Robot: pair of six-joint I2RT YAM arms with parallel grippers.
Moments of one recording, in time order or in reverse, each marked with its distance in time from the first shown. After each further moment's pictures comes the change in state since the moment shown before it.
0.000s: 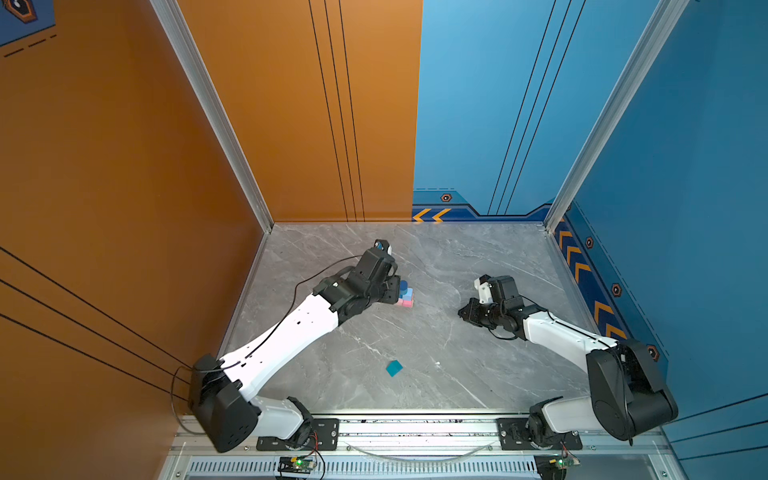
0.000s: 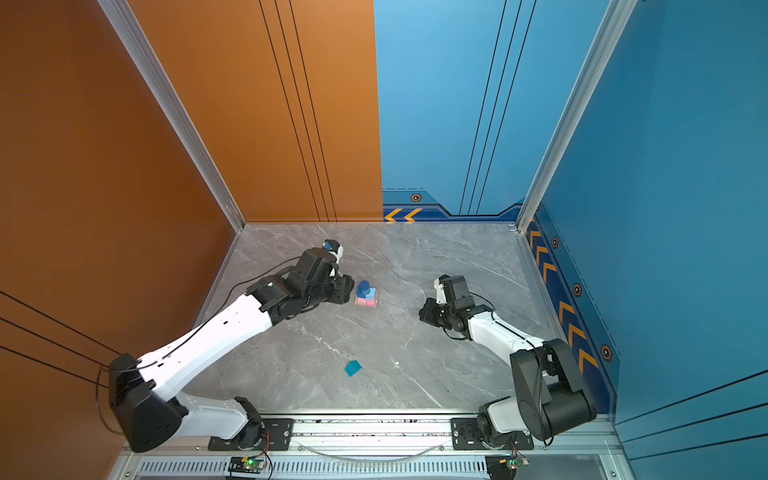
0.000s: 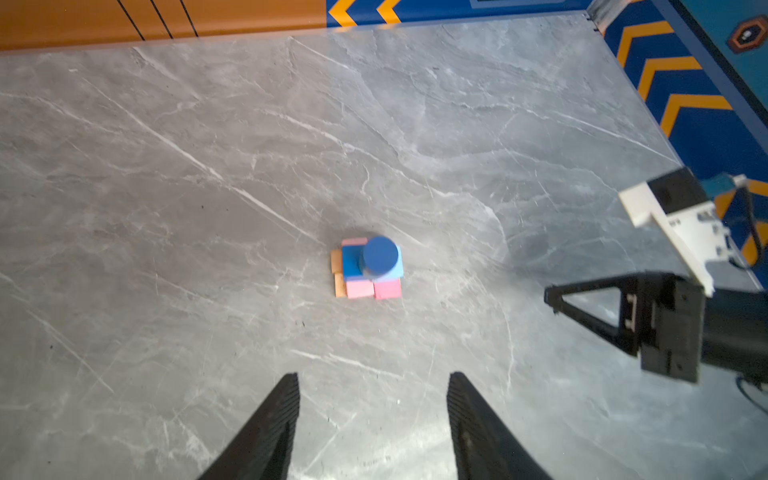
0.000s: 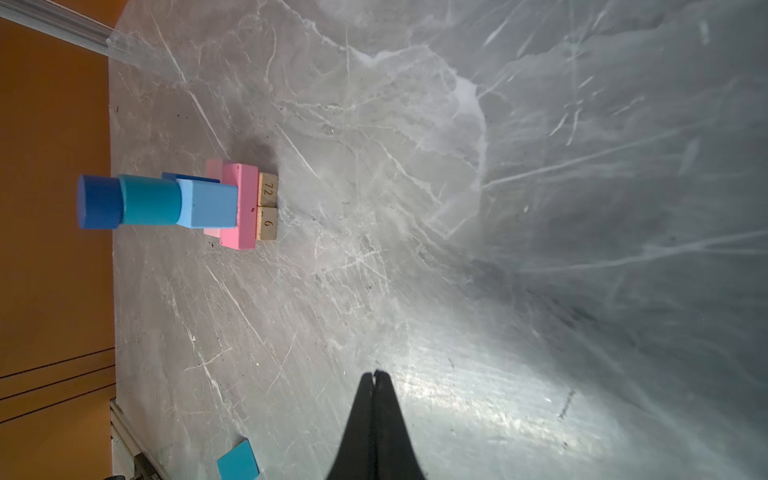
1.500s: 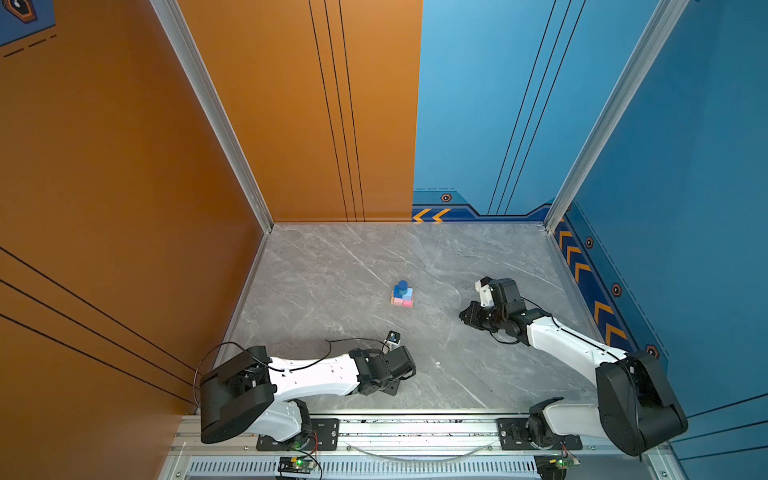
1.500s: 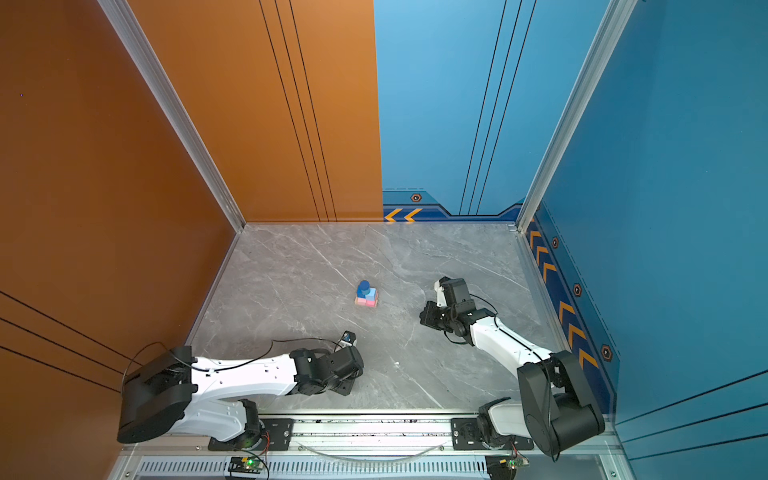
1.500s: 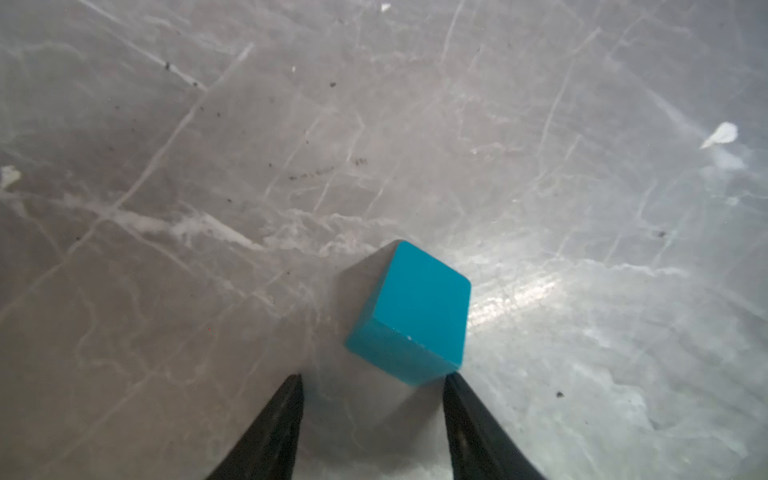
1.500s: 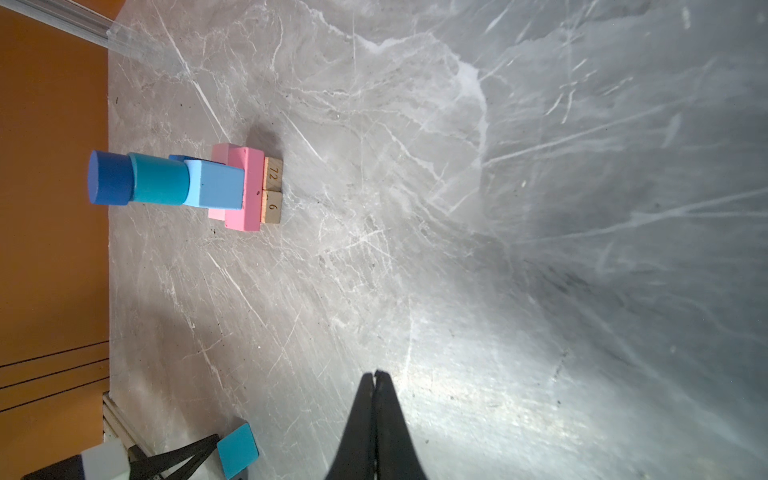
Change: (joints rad) left arm -0.418 0.092 -0.550 0.166 -0.058 -0.354; right arm 0.024 -0.064 -0.025 -0.039 0.027 0.000
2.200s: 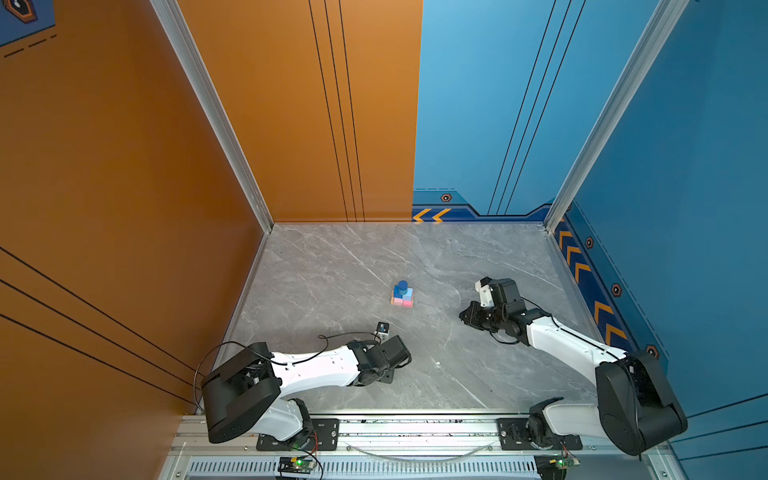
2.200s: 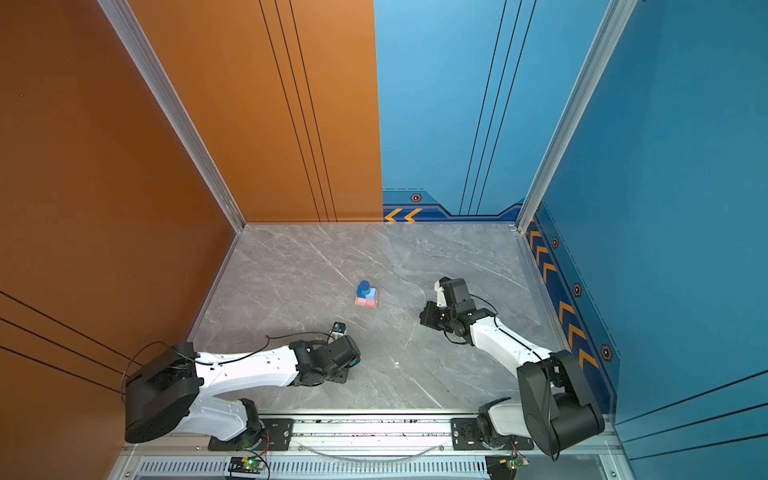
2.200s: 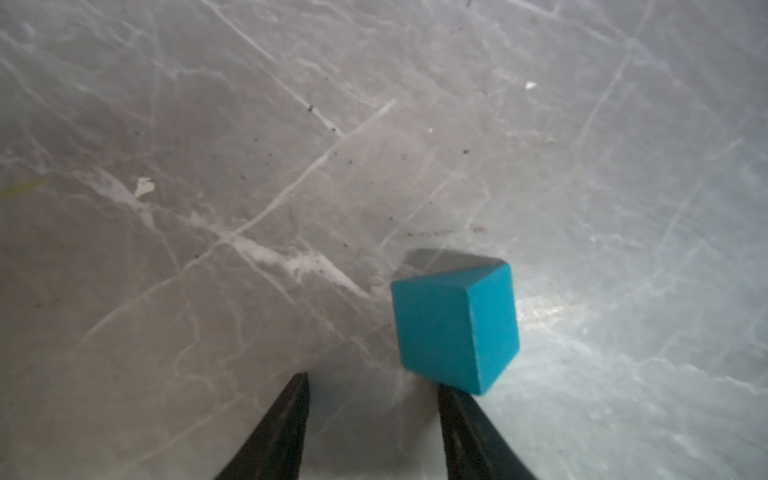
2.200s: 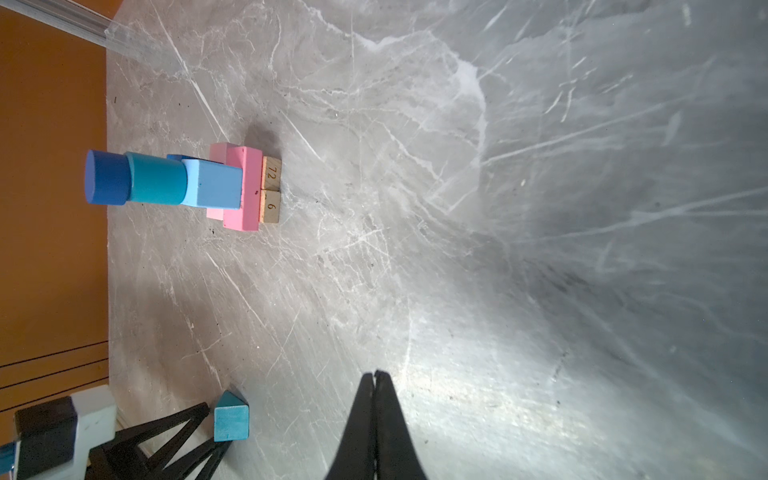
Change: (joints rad) left arm 0.125 0.013 0.009 -0.035 -0.042 -0.046; right arm -0.001 0.003 0.000 0.000 0.000 0.000
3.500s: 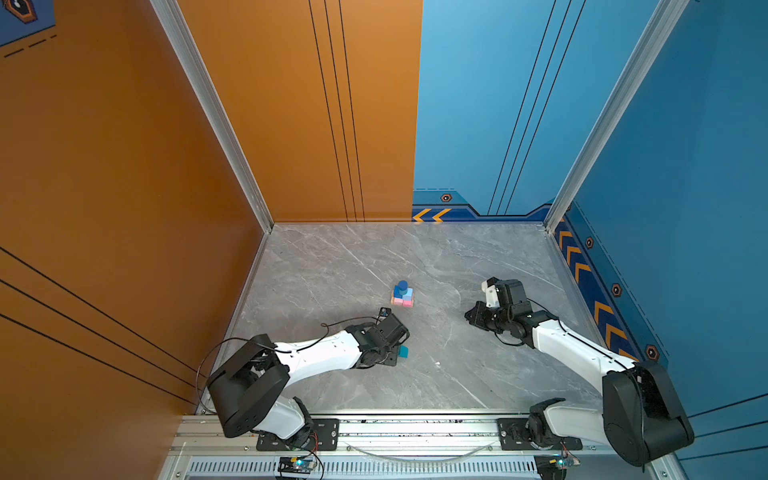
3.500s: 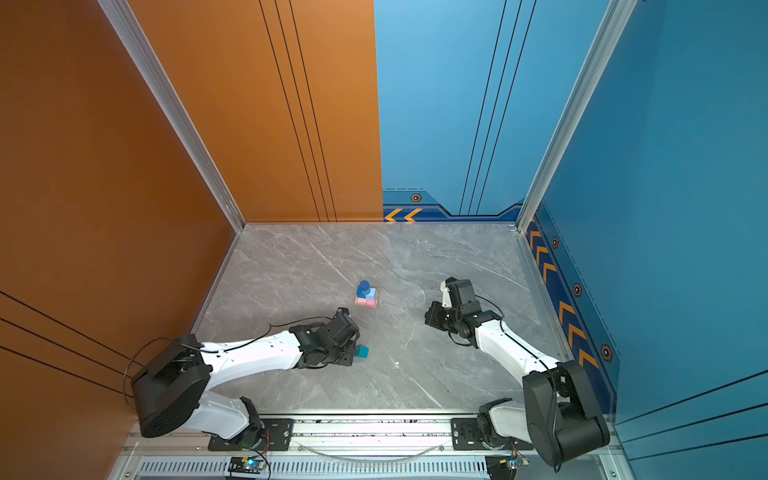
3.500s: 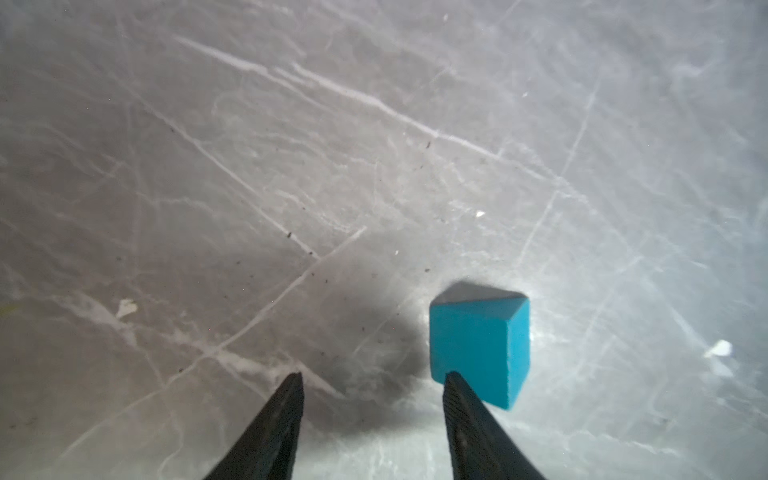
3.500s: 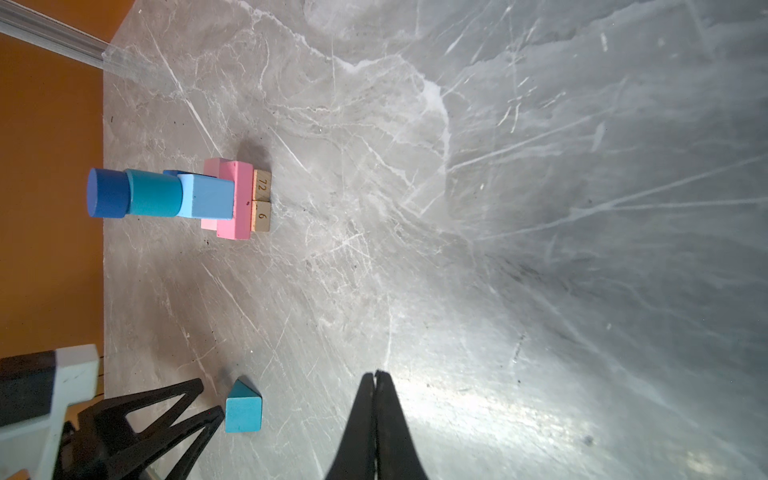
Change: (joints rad) left arm 0.130 0.014 0.081 0.077 0.115 0.149; right arm -0.036 -0.056 -0.017 -0.030 0.018 -0.004
